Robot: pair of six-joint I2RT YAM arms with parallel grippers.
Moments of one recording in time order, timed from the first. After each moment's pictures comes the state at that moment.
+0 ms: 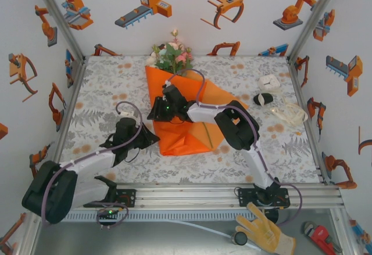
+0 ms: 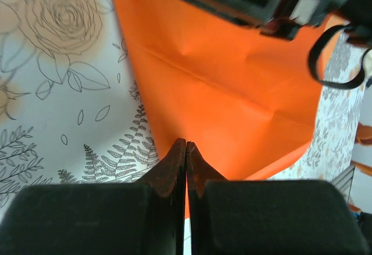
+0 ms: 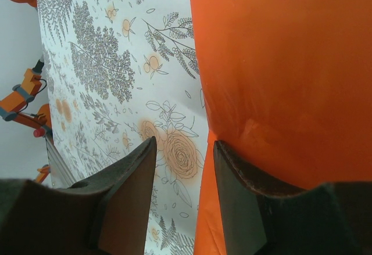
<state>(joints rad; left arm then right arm) -0.50 1.18 0.30 0.26 0.19 -0.83 0.81 2.26 1.53 0.08 -0.30 0.86</state>
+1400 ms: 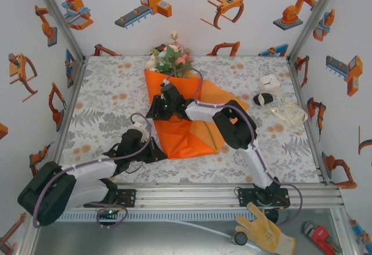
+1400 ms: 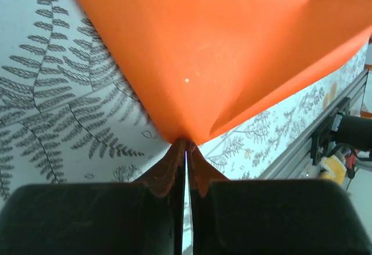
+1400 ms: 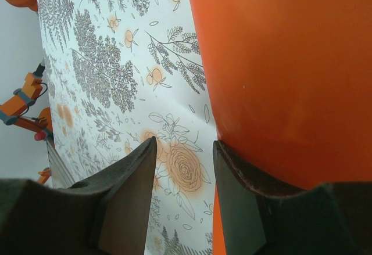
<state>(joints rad) -0.66 1.09 0.20 0.24 0.31 -0.77 0.81 2.31 1.60 0.05 -0.30 0.86</state>
